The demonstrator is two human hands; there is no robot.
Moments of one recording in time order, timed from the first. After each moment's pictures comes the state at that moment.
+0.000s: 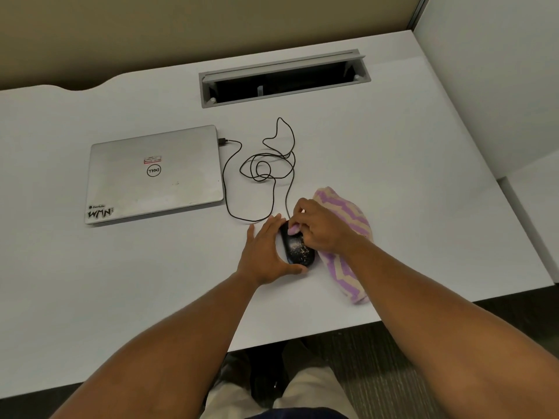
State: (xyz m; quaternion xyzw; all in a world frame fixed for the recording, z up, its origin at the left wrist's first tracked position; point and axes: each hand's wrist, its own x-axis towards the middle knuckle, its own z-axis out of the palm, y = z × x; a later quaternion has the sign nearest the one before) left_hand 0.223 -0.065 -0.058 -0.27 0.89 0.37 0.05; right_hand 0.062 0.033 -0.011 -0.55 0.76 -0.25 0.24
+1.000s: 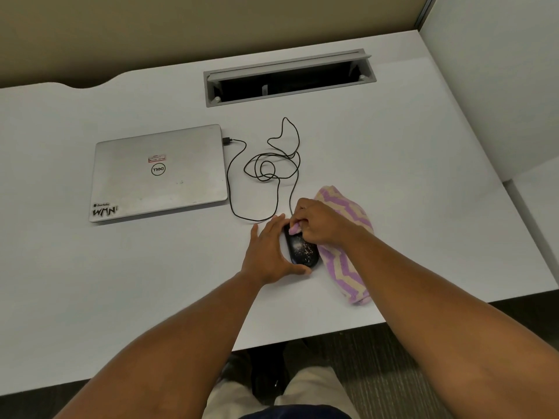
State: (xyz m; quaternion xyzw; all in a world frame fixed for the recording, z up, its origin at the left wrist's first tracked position) left_hand 0.221 -0.066 -0.052 -0.27 0.88 0.38 0.04; right_hand 0.058 0.013 -0.005 -0.52 0.76 -0.21 0.33
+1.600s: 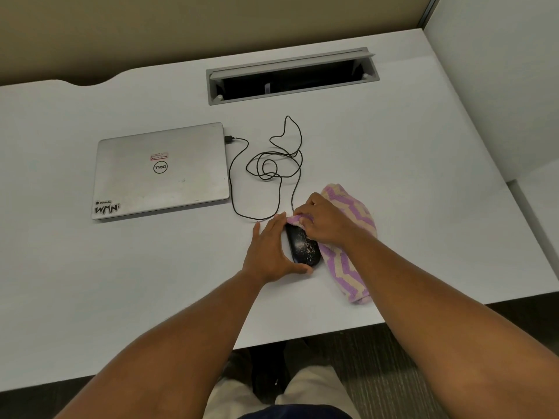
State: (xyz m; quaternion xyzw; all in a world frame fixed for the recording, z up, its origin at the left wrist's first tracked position) left_hand 0.221 -0.065 -0.048 -0.29 0.88 0.38 0.05; right_hand 0.056 0.016 -0.017 -0.46 0.81 -0.19 0.30
